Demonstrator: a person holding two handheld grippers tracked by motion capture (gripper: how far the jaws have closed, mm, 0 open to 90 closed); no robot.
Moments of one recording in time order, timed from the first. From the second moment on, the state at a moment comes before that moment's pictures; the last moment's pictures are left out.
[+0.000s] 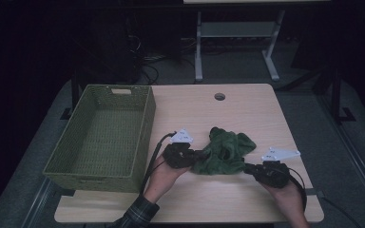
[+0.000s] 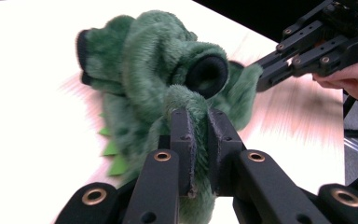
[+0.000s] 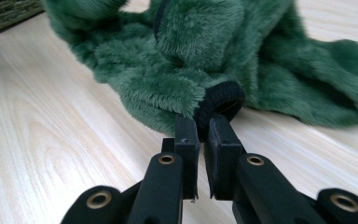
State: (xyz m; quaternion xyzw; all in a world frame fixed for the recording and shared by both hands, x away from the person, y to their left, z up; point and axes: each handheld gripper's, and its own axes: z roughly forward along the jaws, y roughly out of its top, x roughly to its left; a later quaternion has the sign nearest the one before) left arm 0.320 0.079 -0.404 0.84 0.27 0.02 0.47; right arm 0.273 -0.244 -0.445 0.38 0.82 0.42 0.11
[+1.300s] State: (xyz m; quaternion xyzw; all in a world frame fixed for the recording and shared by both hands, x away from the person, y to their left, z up) left arm 0.277 0.110 -0.415 0.85 0.29 0.06 0.44; right arm 0.250 -0.272 -0.441 0.39 0.82 0.40 0.12
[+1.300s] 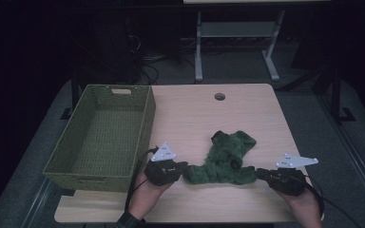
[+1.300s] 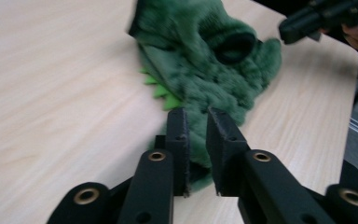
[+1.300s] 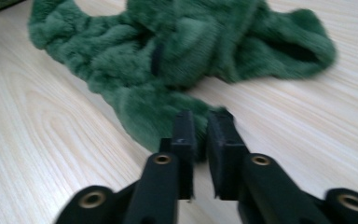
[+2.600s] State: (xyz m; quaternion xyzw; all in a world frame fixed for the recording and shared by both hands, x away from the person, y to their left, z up) left arm 0.325 0.078 -0.415 0.87 0.27 0.05 0.42; right arm 0.255 -0.236 -0.447 0.39 0.83 0.39 0.08
